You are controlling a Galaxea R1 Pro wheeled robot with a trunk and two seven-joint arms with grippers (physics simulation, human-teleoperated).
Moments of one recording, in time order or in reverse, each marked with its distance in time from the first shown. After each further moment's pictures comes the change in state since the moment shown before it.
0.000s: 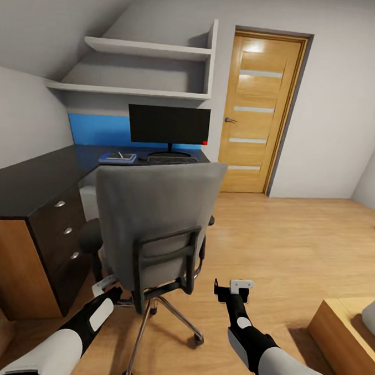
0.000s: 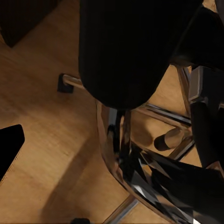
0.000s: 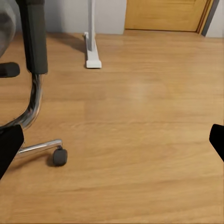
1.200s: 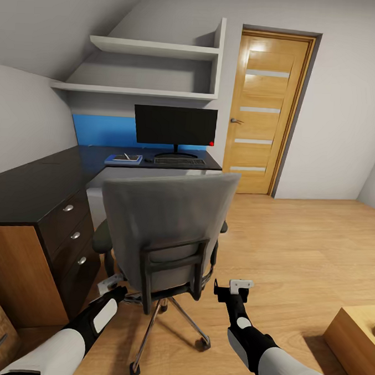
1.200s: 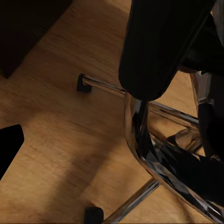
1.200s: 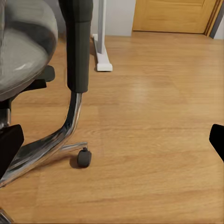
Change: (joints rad) left arm -0.001 -0.007 -0.079 -0.002 -0.001 0.001 -0.022; right arm 0.001 0.000 0.002 0.000 0.003 0.000 0.000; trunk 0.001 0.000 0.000
